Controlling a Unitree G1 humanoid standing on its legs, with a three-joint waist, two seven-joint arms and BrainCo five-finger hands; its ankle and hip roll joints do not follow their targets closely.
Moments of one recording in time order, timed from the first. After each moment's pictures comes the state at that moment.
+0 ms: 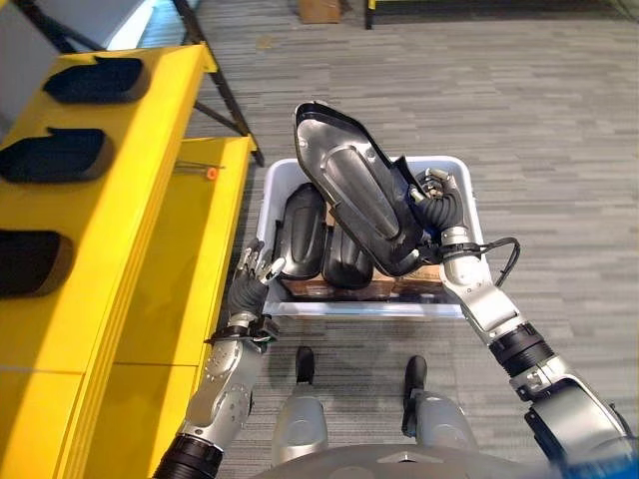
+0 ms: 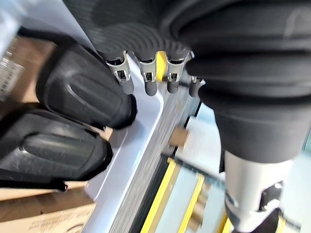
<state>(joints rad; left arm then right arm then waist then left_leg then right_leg) 0.14 0.30 -0.24 0.02 -0.77 -0.20 0.22 -0.44 -0.34 0.40 0.26 0.06 -0.05 -0.48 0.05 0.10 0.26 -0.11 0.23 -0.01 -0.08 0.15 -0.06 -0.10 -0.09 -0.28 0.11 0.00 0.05</state>
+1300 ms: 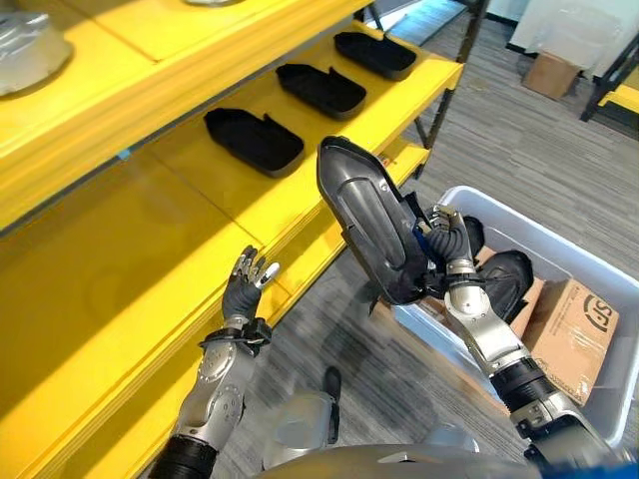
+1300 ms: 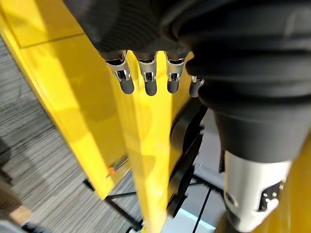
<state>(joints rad) 0.08 0.35 -0.20 0.07 -0.75 -0.16 0.20 -0.27 -0.28 0.33 0.24 0.05 -0.03 -0.44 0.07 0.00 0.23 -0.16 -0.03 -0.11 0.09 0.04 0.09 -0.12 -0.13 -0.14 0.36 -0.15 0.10</state>
